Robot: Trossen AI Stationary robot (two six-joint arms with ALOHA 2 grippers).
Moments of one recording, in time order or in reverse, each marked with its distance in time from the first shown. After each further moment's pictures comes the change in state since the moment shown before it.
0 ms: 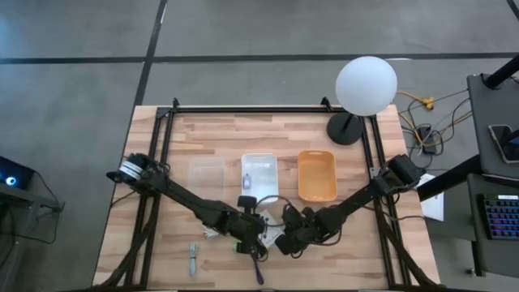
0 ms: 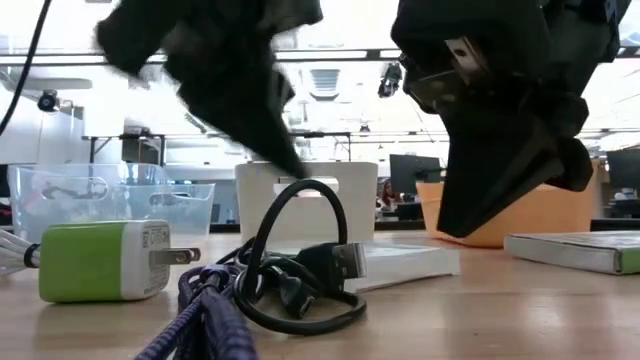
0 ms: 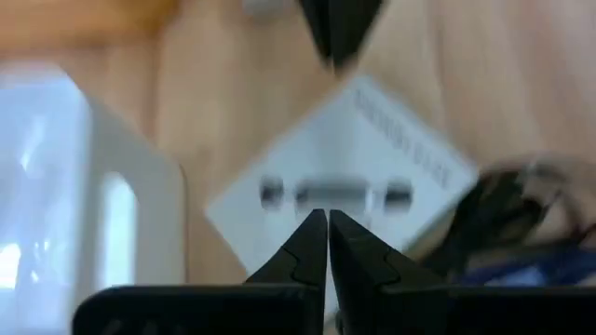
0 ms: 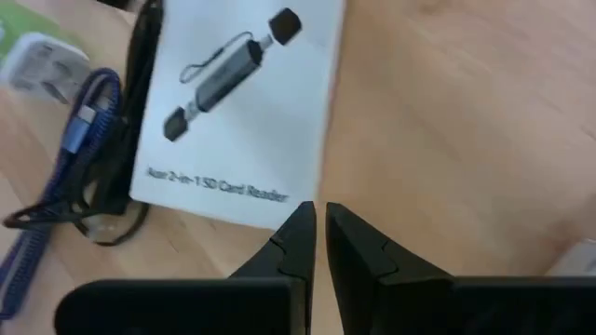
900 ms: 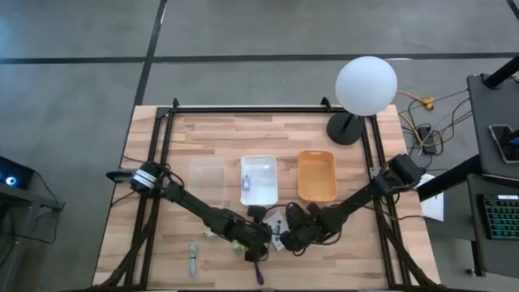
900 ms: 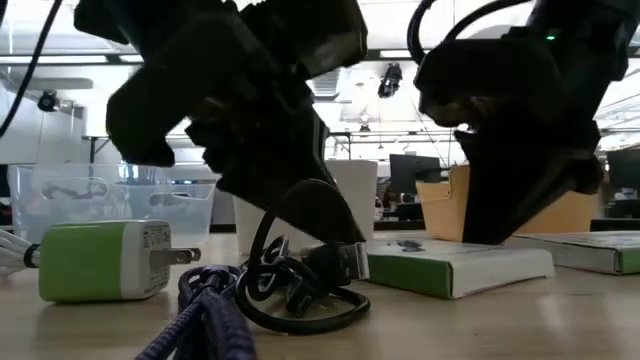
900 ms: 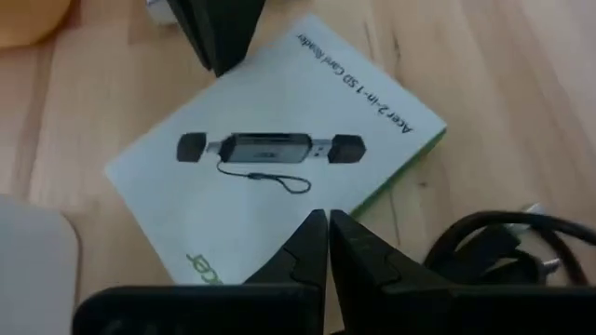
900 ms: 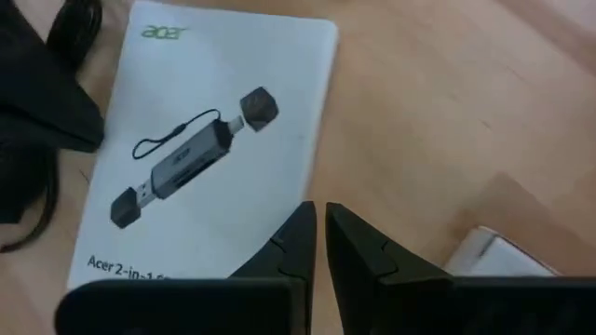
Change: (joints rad) left arm -0.004 0.146 0.022 0.256 0.030 0.032; right arm 0.006 -0.011 -0.030 -0.098 0.027 -0.002
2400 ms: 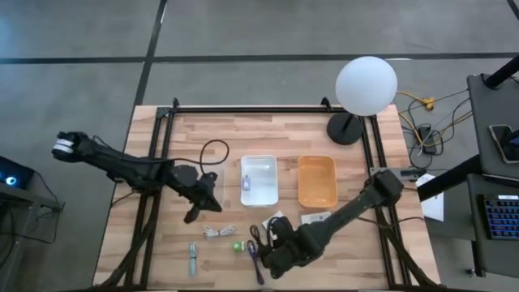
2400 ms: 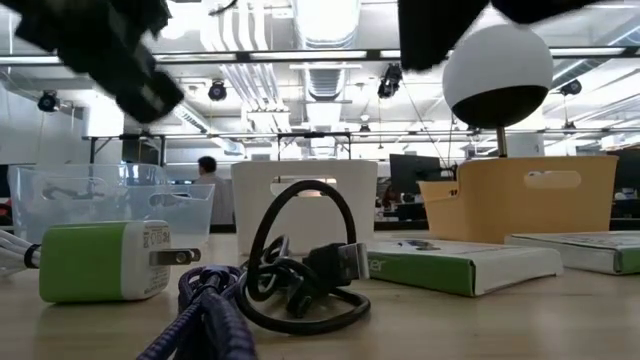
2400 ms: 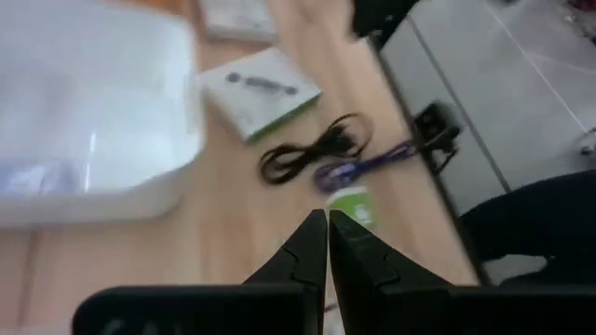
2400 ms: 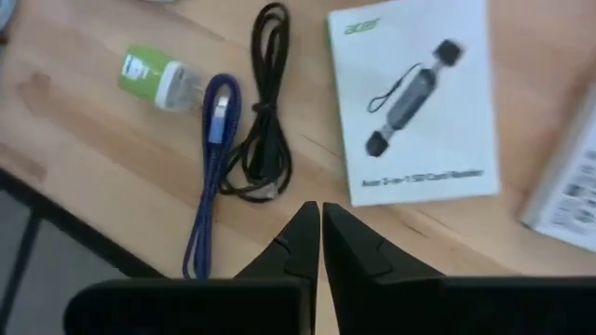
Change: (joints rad) left arm 0.224 -1.063 -0.699 -0.016 0.515 -0.085; right arm 0.047 0.229 0.763 -0.580 -0.107 0.350
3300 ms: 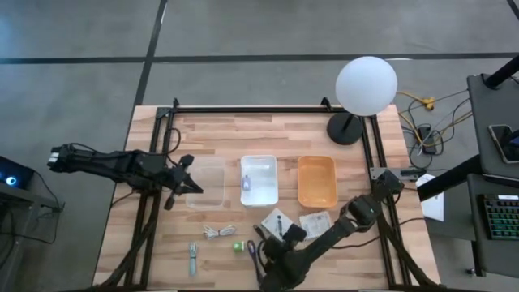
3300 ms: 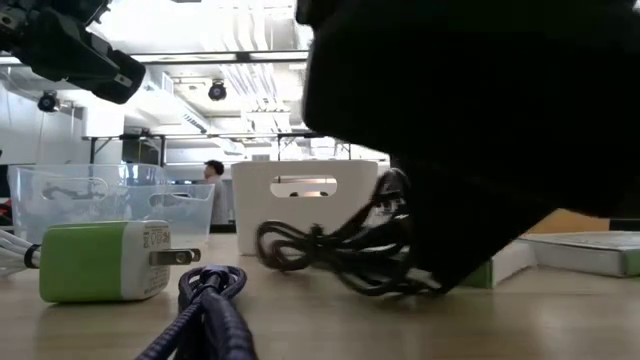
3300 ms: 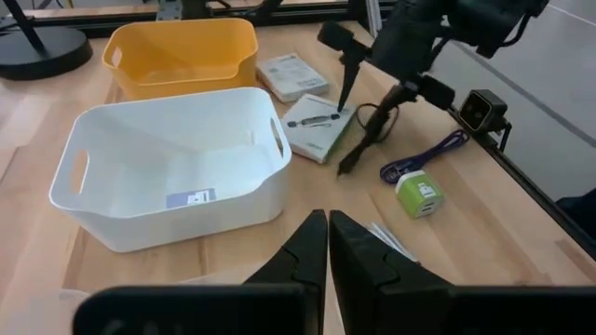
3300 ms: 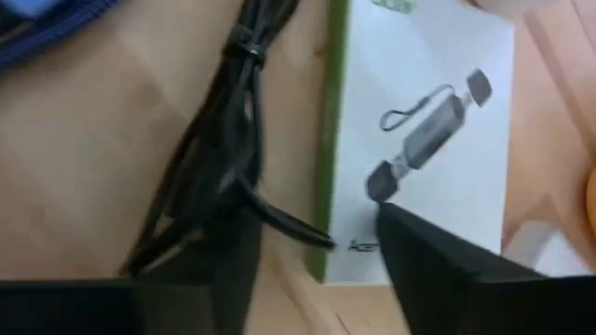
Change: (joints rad) left arm 0.095 -0.466 -0.152 -0.261 -0.111 0.311; right arm 0.064 0.402 0.286 -0.307 0.225 -0.399
